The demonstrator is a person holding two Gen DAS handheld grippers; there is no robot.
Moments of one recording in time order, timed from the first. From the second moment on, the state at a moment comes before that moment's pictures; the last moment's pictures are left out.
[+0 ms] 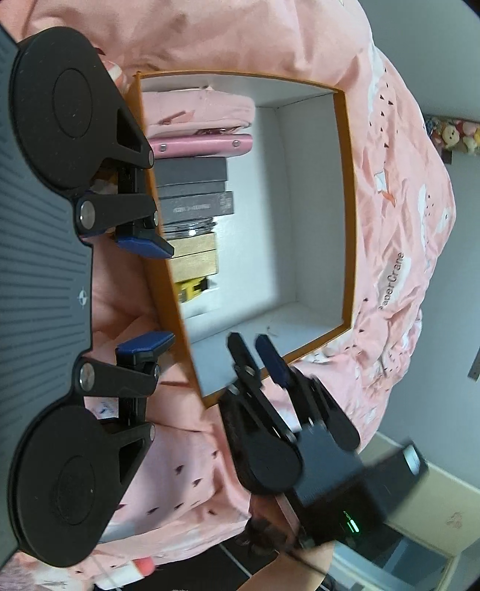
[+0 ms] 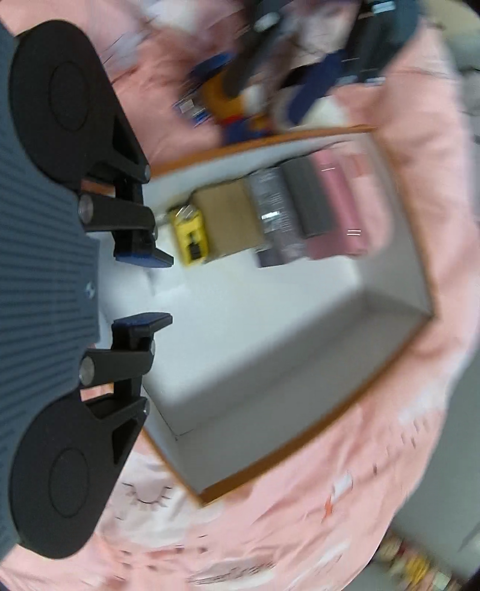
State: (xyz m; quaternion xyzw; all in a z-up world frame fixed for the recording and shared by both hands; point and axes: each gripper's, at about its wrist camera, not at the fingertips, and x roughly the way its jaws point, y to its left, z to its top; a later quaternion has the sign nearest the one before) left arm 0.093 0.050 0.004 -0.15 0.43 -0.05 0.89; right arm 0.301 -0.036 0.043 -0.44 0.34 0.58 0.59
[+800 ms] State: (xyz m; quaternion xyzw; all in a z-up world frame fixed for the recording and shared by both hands) left arm 0.066 0.086 -0.029 -0.19 0.53 0.02 0.83; right arm 0.205 -0.157 -0.043 -0.11 0.53 0.41 0.74
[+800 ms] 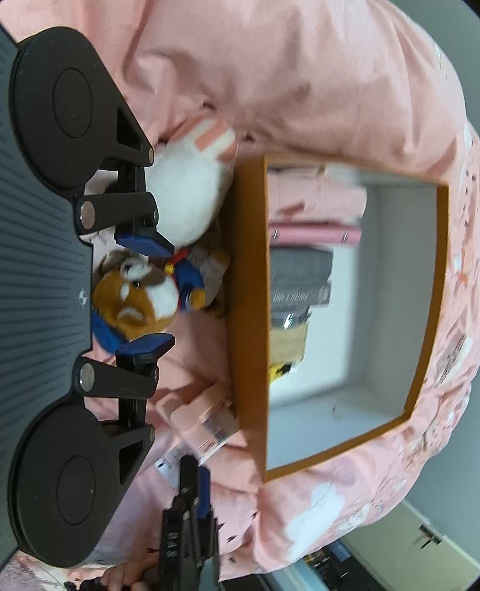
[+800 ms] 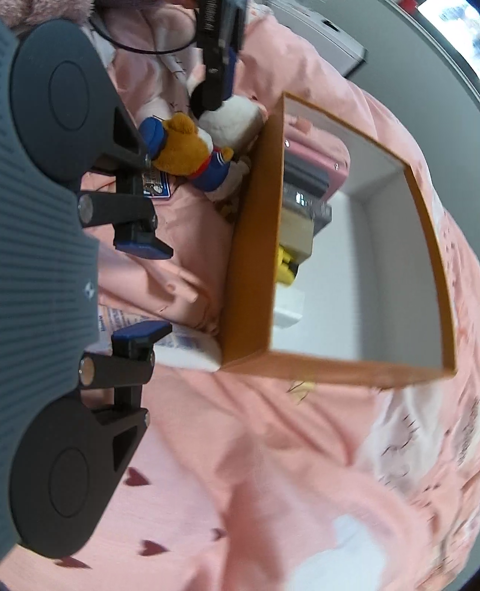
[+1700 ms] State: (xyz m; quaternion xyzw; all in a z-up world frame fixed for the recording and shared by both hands) left arm 0.126 -0.004 -0.053 -0.22 0.56 -0.09 0.80; right arm 0.223 -0.175 -0.057 -0.14 0.56 0.37 0.73
